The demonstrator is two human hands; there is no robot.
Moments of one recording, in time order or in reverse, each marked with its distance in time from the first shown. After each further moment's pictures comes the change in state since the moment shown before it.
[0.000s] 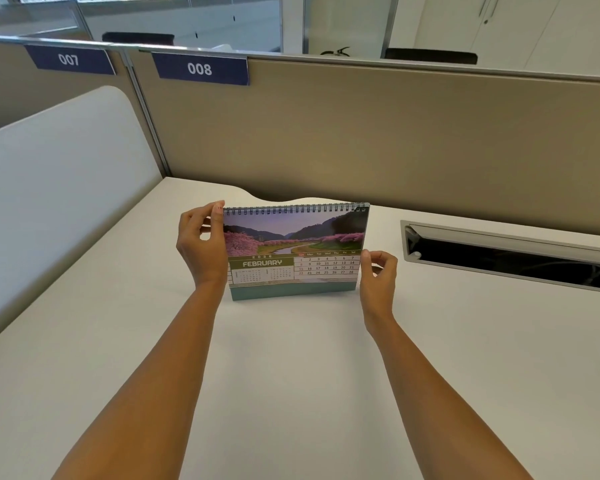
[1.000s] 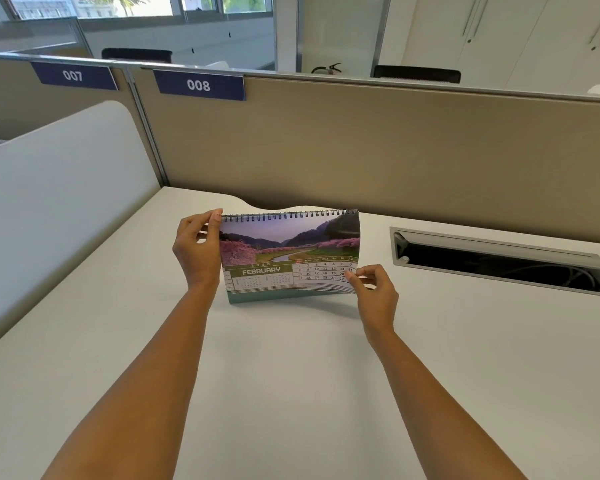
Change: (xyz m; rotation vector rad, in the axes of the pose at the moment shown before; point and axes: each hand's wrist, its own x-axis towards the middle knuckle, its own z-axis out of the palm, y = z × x) left_hand 0.004 0.005 -0.008 0.017 -0.070 -0.038; right_hand -0.021 -0.008 -0.025 -0.132 -0.013 -0.073
